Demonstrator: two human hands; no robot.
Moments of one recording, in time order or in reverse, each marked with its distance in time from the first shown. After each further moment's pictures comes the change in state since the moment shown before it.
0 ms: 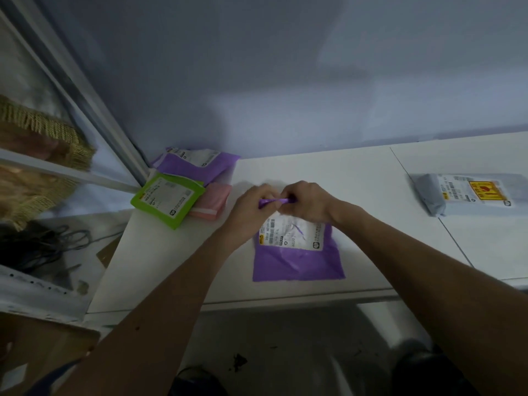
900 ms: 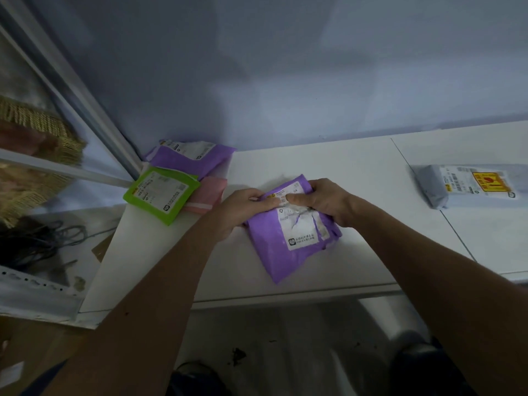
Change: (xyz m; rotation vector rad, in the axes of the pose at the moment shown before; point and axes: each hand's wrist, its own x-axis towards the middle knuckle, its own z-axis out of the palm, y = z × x) left_hand 0.008 -0.008 -0.009 -0.291 -0.206 -0.476; right_hand -0.010 0.034 0.004 0.833 -0.035 0.318
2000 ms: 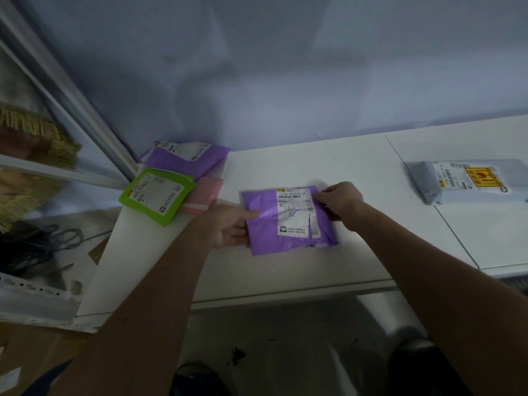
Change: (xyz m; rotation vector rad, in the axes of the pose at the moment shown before) left_hand -0.009 -0.012 -0.005 -0.299 -0.025 -0.426; right_hand 0.008 0.028 -0.018 -0.131 0.471 0.153
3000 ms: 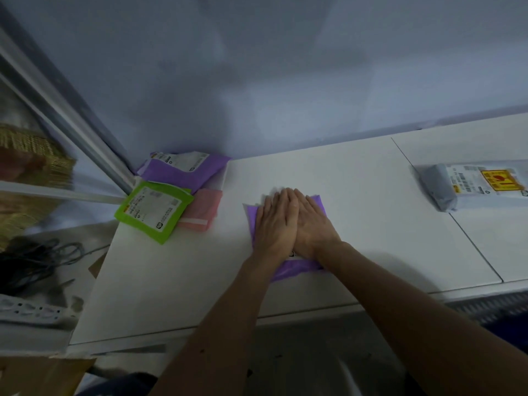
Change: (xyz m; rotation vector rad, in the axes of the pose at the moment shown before) left_hand 0.064 -0.024 0.084 1.056 0.501 0.660; right_hand -0.011 0.017 0.064 -0.825 -0.055 -0.789
